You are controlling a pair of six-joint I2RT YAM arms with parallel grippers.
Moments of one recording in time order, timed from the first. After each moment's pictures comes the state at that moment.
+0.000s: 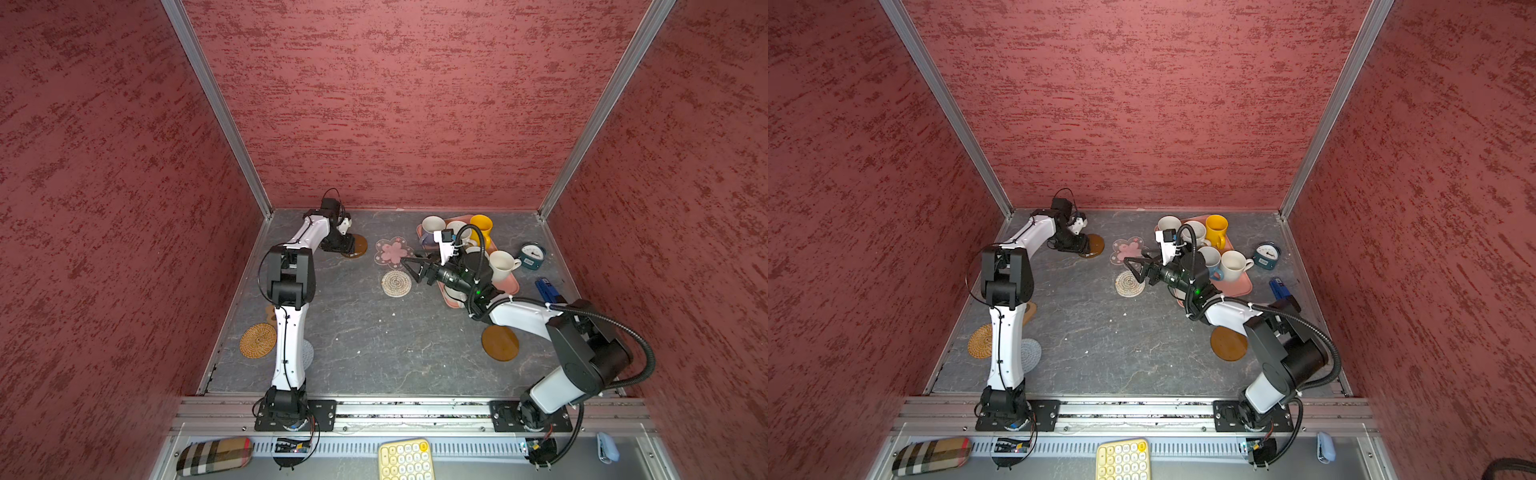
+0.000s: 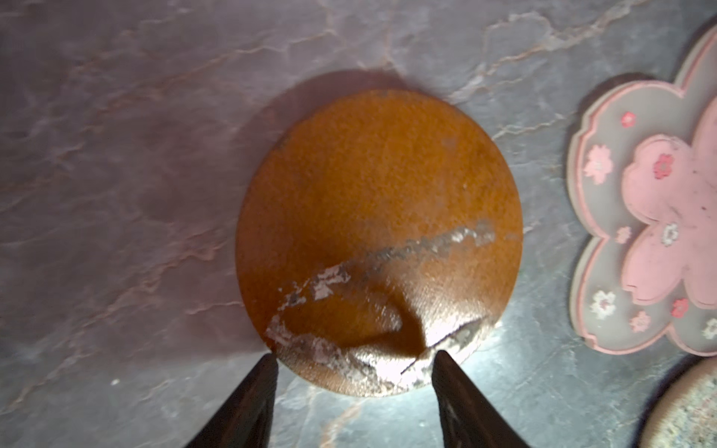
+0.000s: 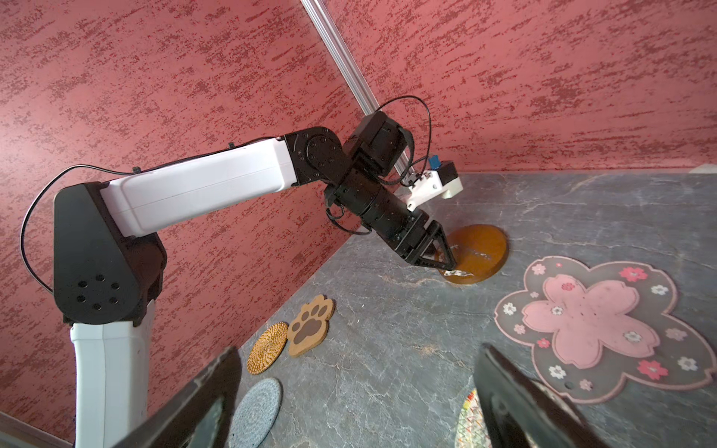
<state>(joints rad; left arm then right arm) -0.09 2.37 2.03 -0.93 0.17 0.13 0.53 1.60 0.76 0.86 -0.49 0.60</state>
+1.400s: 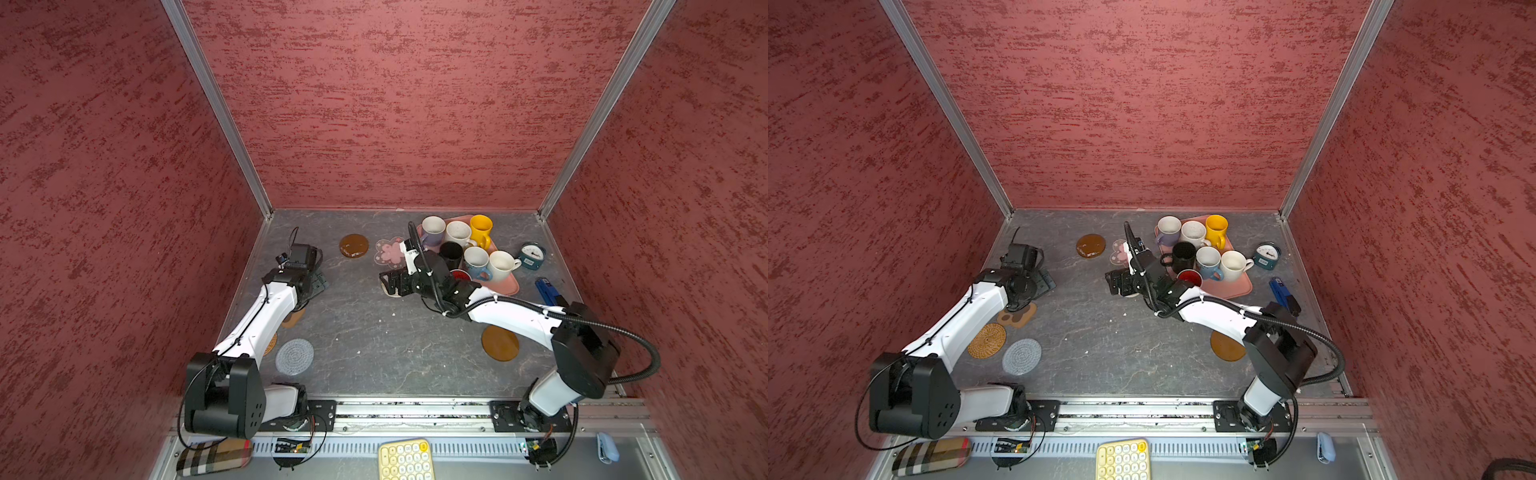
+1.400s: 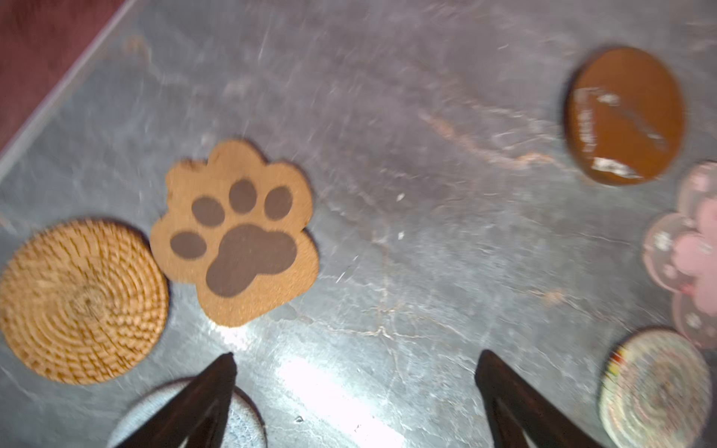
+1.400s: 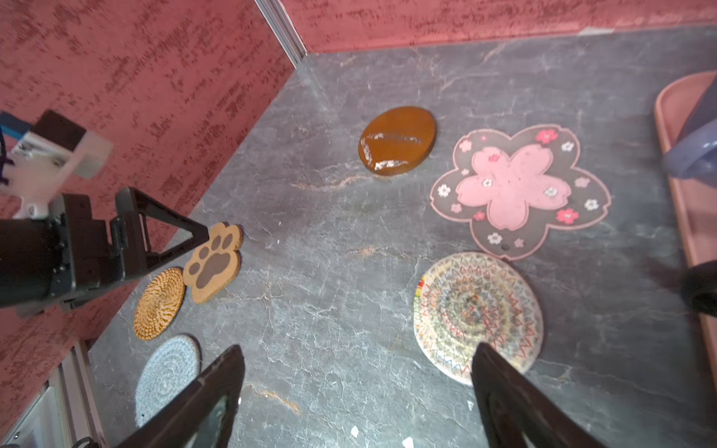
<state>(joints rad) -0.08 1.31 0.91 -0.77 -0.24 -0.73 0.81 1.64 1.07 0.06 0.00 0.50</state>
